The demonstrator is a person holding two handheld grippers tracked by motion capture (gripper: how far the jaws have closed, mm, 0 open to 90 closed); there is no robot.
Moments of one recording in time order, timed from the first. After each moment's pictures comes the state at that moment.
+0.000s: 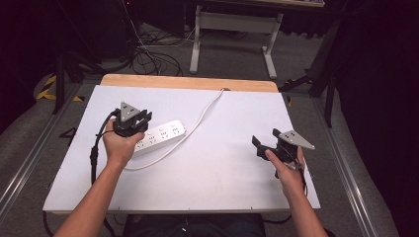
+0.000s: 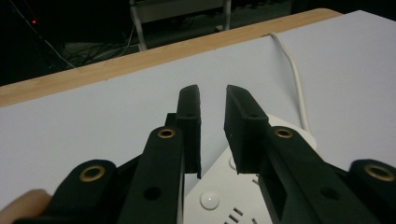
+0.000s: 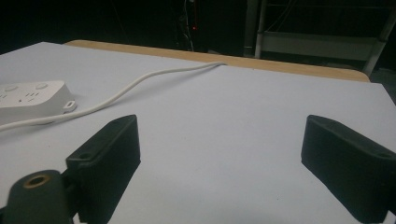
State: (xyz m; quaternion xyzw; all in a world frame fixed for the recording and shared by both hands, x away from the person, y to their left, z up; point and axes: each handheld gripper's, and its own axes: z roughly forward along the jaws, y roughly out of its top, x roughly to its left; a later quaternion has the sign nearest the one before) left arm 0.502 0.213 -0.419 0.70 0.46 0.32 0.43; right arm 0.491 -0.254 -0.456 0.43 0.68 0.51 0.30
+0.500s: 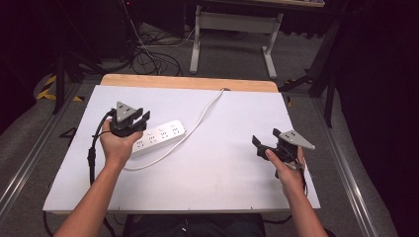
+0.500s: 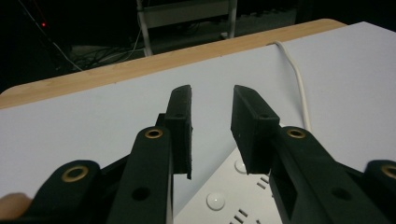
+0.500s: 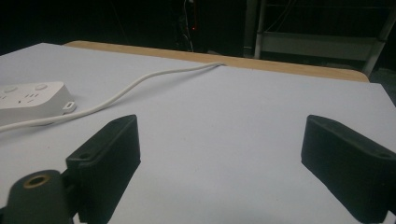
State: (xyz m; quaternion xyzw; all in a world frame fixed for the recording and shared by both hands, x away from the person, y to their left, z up) left arm 0.497 0.219 -0.415 0.69 0.47 0.33 0.44; right arm 0.491 -0.254 -0.456 0.44 0.68 0.51 0.30
